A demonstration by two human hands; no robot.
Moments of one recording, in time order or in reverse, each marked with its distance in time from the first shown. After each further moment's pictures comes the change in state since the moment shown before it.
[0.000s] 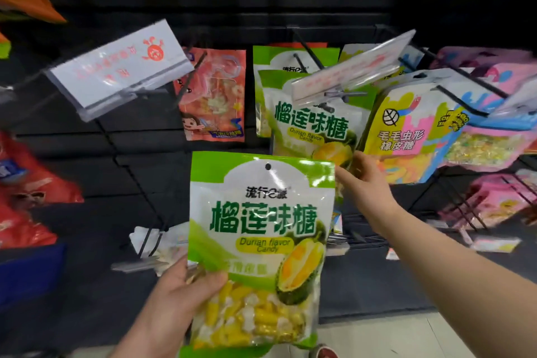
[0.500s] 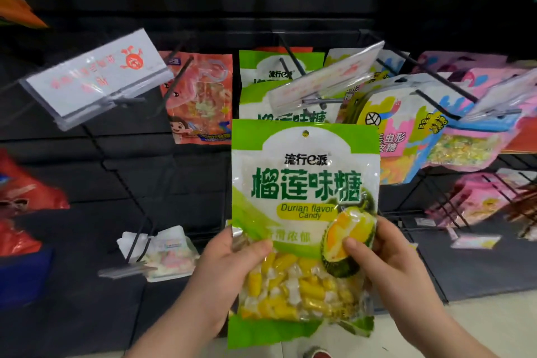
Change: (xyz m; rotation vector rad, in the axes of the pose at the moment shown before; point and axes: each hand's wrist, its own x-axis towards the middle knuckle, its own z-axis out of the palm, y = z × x) left_hand 0.001 0.026 0.070 -0.009 -0.169 0.005; right_hand -0.127 -0.008 -0.033 0.277 -0.106 0.008
